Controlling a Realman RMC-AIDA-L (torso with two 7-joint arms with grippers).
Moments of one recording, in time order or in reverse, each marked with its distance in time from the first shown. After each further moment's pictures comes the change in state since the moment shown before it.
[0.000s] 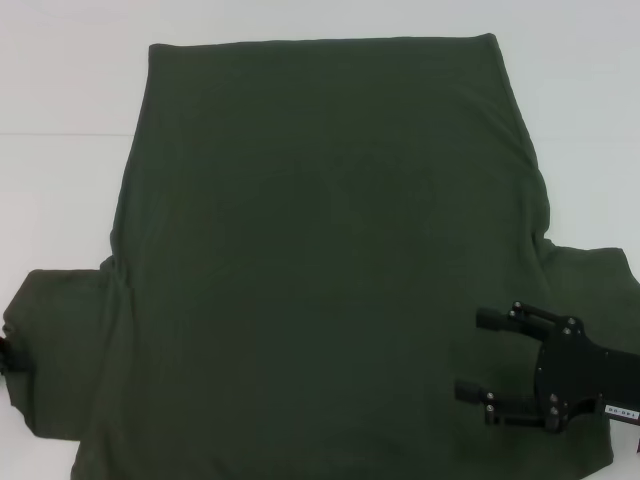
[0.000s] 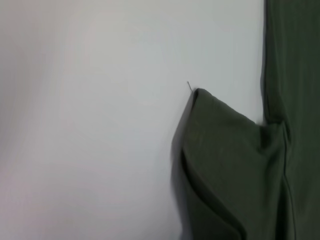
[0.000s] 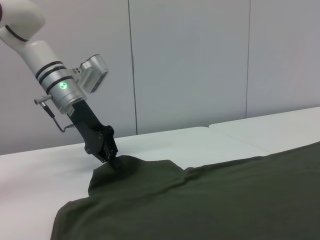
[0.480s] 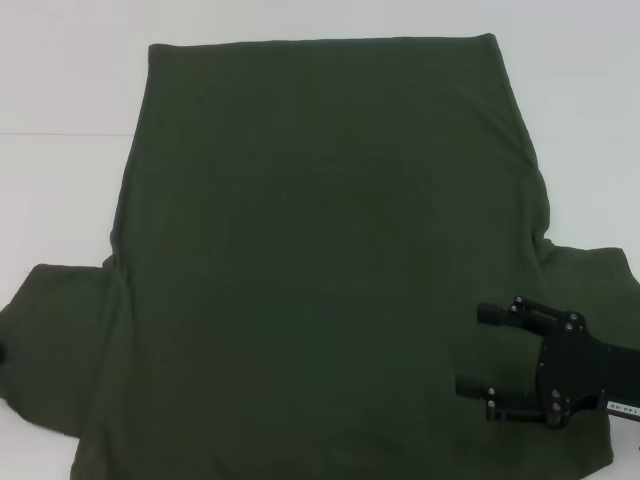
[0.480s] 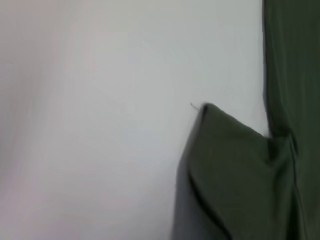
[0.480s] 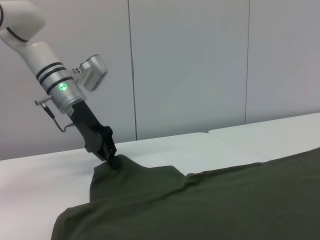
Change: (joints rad) left arm -0.002 0.017 0.000 0.048 0.017 0.012 0.033; right arm 0.000 -0.002 0.000 -0.002 0.014 -0.011 0.000
